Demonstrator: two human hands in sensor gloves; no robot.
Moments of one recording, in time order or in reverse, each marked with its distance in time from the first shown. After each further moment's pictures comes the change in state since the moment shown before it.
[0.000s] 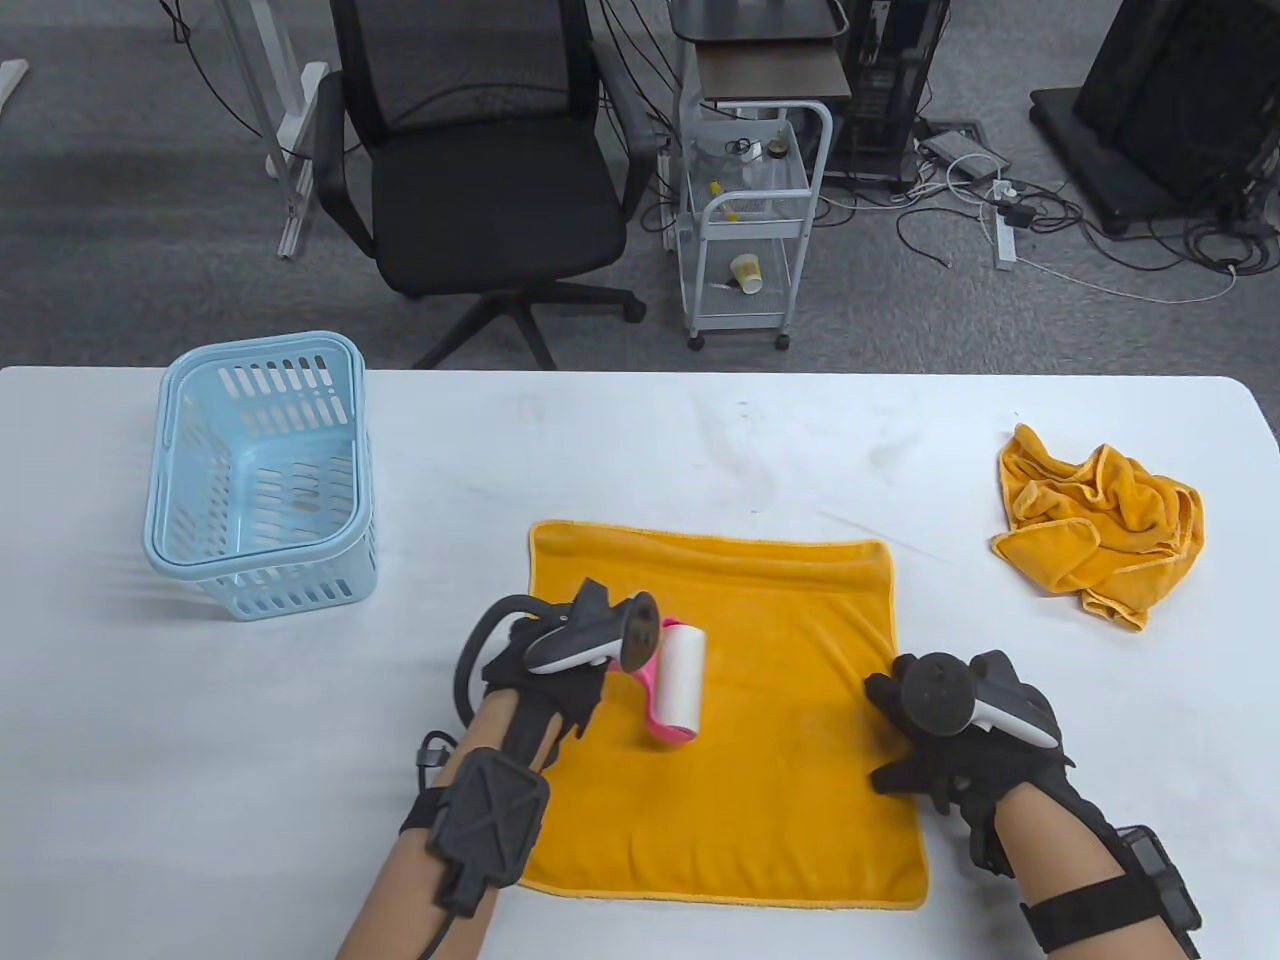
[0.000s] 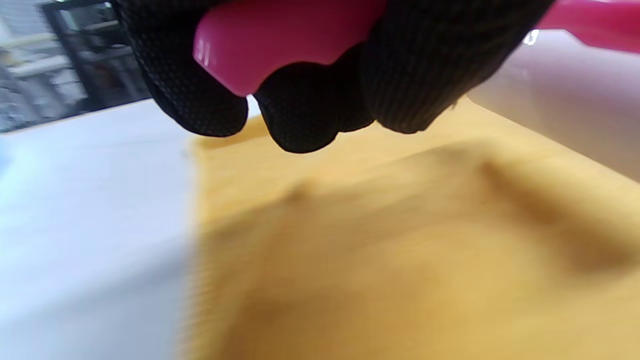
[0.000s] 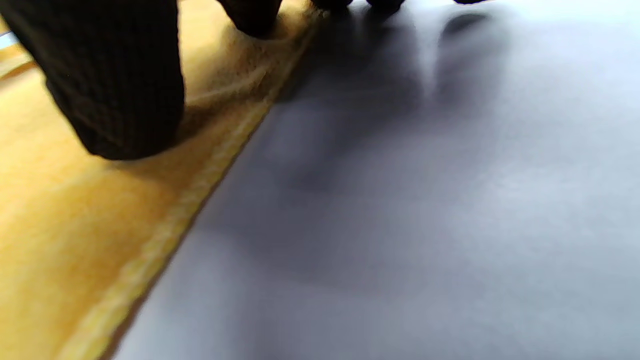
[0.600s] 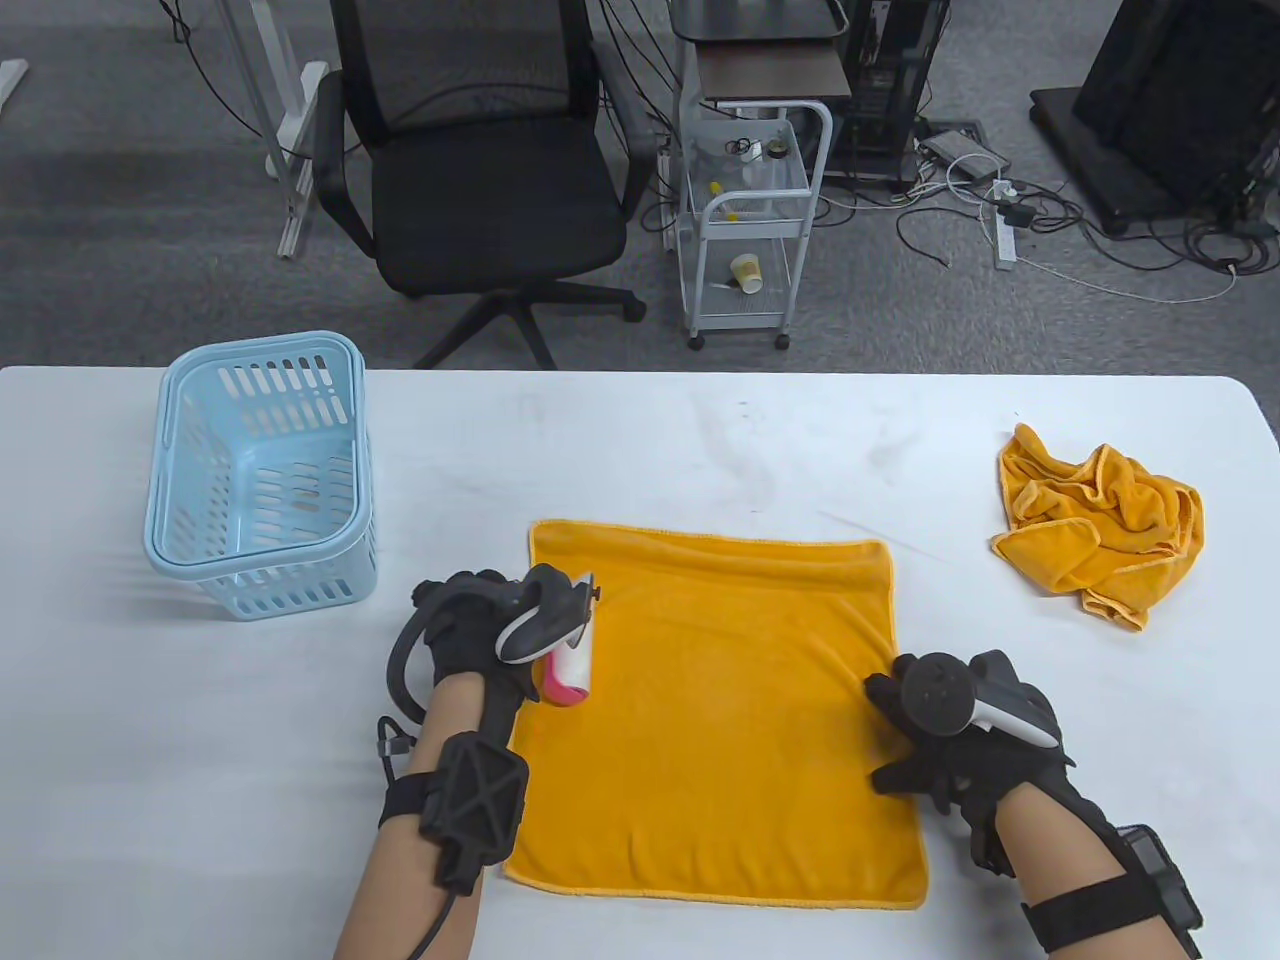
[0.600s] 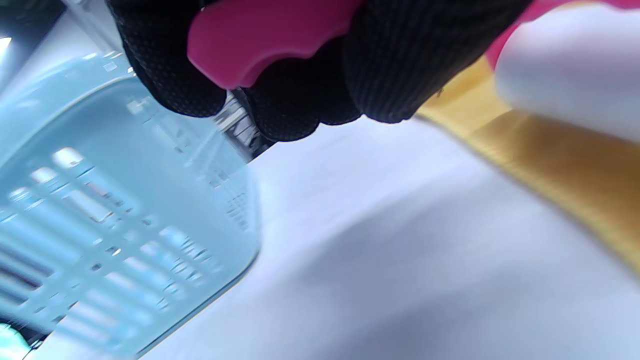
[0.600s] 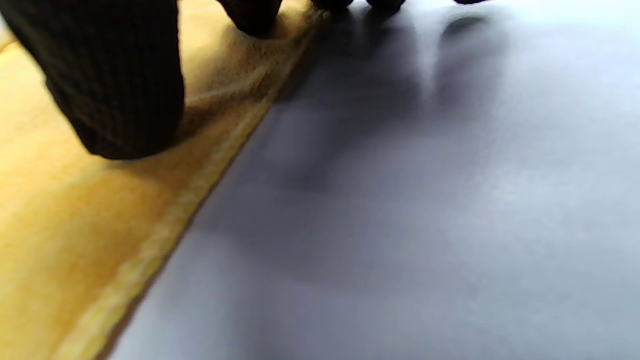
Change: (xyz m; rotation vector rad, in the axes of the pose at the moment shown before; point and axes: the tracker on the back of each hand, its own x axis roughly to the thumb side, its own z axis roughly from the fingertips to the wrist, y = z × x) left_hand -0.102 -0.011 0.021 -0.054 0.523 -0.341; right_hand 0.000 0.000 0.000 0.002 -0.002 0.005
